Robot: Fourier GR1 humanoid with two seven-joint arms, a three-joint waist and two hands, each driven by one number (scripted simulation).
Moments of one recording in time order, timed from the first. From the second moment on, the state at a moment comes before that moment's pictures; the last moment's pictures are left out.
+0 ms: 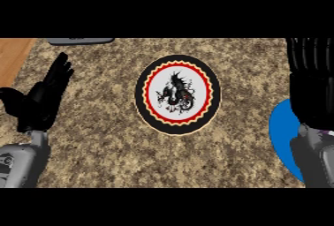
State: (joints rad) left arm -0.27 0.34 -0.01 -1.54 0.10 0.12 0.19; right arm -0.36 -0.29 0.03 -1.70 -0.33 -0.18 -0.18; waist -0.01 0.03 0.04
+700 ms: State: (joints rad) left arm -0.08 0.25 -0.05 -1.45 0.06 0.19 0.22; right arm -0.14 -0.70 -0.02 -1.59 -0.23 0.30 -0.35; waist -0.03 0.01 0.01
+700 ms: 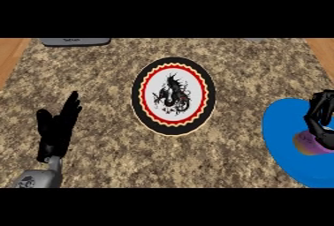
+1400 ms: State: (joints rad) left arm -0.05 0.20 -0.10 -1.46 0.03 0.21 0.21; right arm -0.02 -0.92 -0.05 -1.31 -0.05 0.47 -0.78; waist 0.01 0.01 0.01
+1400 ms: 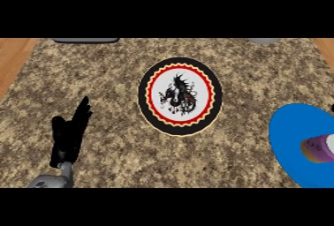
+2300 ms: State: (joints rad) left arm -0.06 0.19 -0.10 -1.45 0.00 0.21 0.22; right arm -0.19 -1.09 0.24 -1.14 0.43 0.33 -0.89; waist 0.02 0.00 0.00
